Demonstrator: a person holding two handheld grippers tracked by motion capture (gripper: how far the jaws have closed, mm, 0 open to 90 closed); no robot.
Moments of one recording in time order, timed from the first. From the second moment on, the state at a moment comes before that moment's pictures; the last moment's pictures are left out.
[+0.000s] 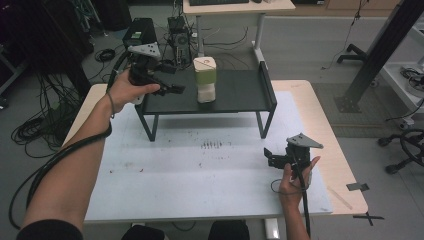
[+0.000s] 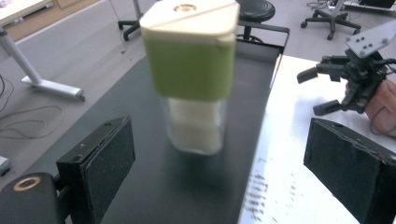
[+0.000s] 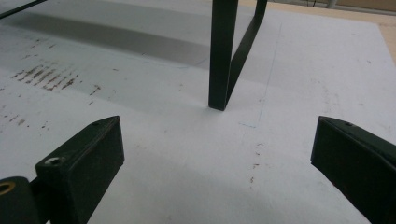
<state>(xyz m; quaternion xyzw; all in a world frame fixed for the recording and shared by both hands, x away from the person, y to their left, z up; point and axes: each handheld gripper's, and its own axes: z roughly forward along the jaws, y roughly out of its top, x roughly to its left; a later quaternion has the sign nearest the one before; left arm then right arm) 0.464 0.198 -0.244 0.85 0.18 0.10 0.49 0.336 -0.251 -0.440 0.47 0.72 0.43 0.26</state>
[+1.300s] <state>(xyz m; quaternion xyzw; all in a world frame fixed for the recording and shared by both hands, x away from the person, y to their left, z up) 0.343 0.250 -0.303 0.84 0.18 0.11 0.51 0.334 -0.251 -0.439 0.47 0.72 0.43 0.28</state>
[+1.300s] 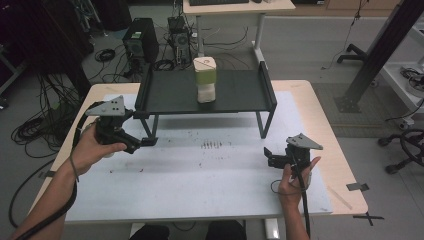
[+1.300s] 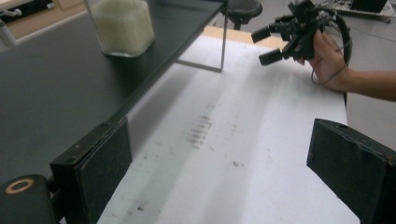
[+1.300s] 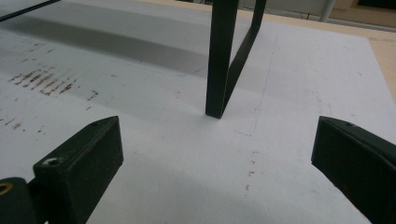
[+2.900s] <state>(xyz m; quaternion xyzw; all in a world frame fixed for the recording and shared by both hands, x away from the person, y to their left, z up) 0.326 0.260 -0.355 0.82 0.18 0.10 0.53 0.336 -0.245 -0.443 0.48 0.71 0.41 0.31</state>
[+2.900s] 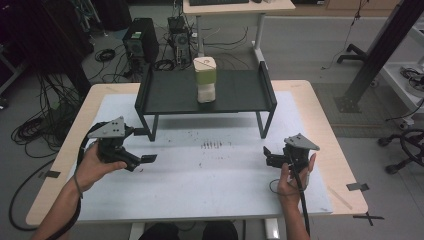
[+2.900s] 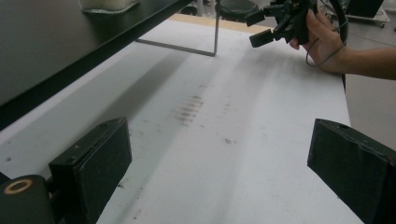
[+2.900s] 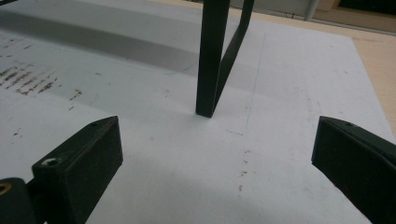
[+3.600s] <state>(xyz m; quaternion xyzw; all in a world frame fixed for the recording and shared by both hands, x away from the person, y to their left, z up) 0.315 0.269 -0.341 0.82 0.18 0.11 0.53 0.335 -0.247 -0.442 0.48 0.71 0.42 0.31</state>
